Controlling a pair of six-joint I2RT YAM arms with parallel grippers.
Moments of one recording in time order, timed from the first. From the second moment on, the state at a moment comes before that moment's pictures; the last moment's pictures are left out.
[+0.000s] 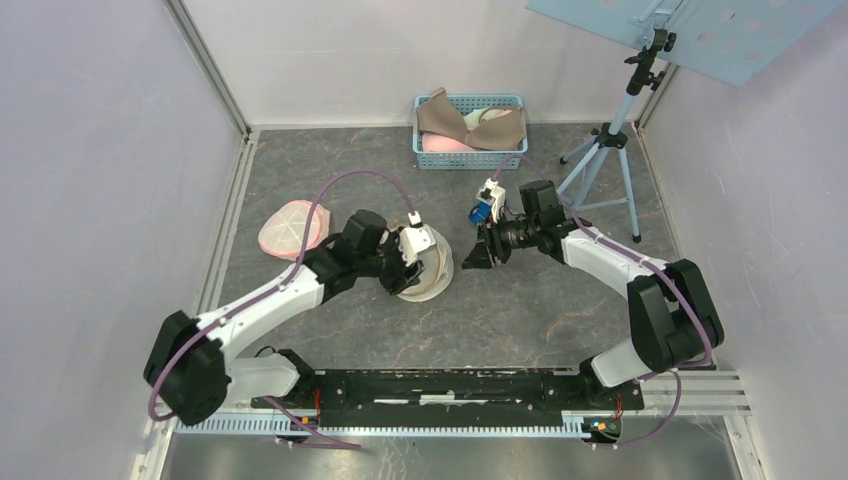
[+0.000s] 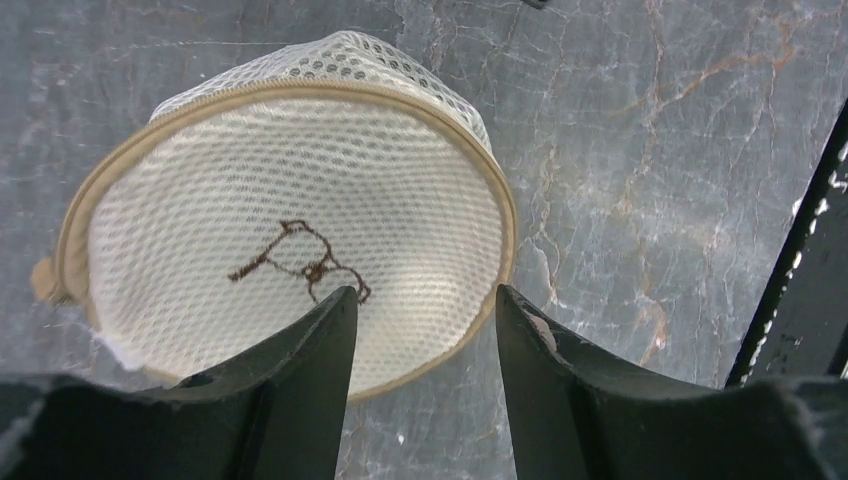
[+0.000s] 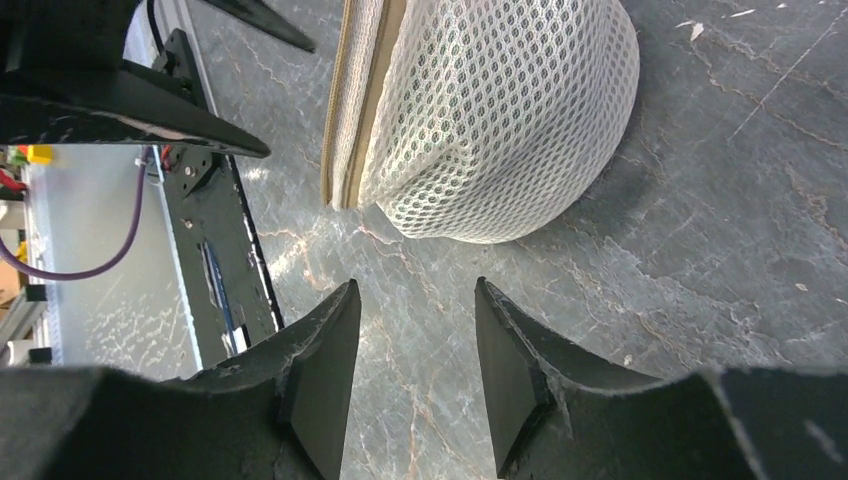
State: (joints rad) left arm -0.67 1.25 0.79 -0.28 0.36 0.38; right arm 0.39 1.50 0.87 -0.17 -0.87 -0.01
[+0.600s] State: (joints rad) left arm -0.96 1.23 0.67 -0.19 0.05 0.47; right arm 0.48 1.59 0.79 0.04 -0.85 0.12
